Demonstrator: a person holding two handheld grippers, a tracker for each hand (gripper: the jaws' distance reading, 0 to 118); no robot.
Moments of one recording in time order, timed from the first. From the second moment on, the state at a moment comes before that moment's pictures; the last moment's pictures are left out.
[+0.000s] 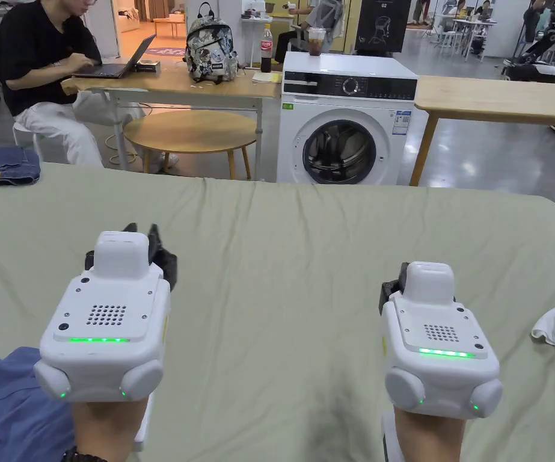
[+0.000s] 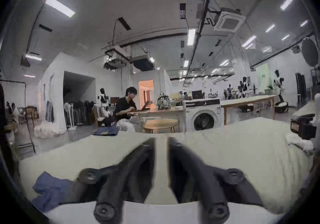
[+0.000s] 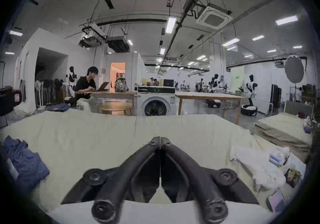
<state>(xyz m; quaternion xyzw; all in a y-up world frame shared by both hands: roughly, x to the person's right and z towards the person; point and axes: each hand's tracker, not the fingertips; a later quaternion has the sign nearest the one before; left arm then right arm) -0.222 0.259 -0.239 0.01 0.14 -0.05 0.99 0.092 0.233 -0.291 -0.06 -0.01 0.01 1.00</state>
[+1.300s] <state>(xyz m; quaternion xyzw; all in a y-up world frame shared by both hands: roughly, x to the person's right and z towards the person) -0.477 0.198 -0.153 -0.39 0.15 0.05 0.91 0.068 0.213 -0.293 -0.11 0.05 0.03 0.99</state>
